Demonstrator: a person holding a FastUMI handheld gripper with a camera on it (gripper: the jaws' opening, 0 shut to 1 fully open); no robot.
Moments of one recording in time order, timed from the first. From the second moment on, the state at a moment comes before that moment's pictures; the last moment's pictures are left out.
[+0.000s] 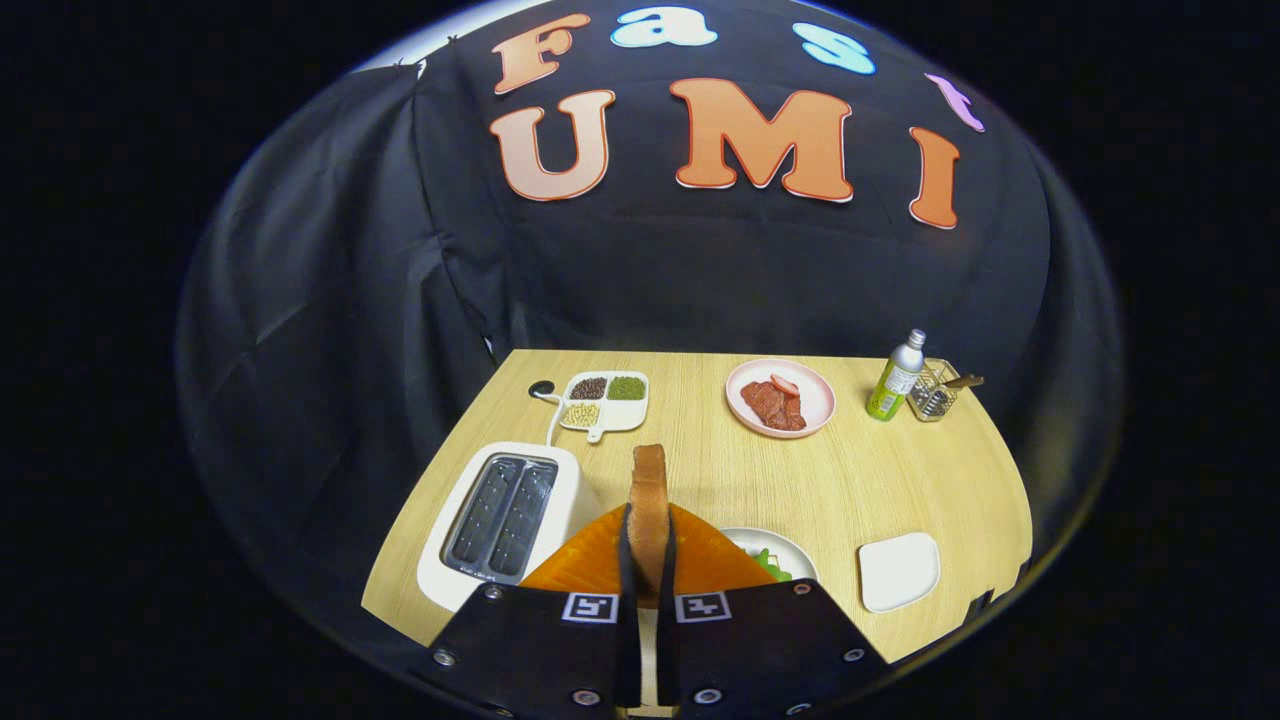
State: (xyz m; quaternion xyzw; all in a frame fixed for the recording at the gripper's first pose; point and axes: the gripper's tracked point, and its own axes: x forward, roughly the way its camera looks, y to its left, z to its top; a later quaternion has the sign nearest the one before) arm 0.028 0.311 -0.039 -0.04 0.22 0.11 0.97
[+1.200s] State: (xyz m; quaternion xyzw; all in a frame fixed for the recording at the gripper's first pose) arm 0.059 0.226 -0.167 -0.03 0.33 0.15 0.93
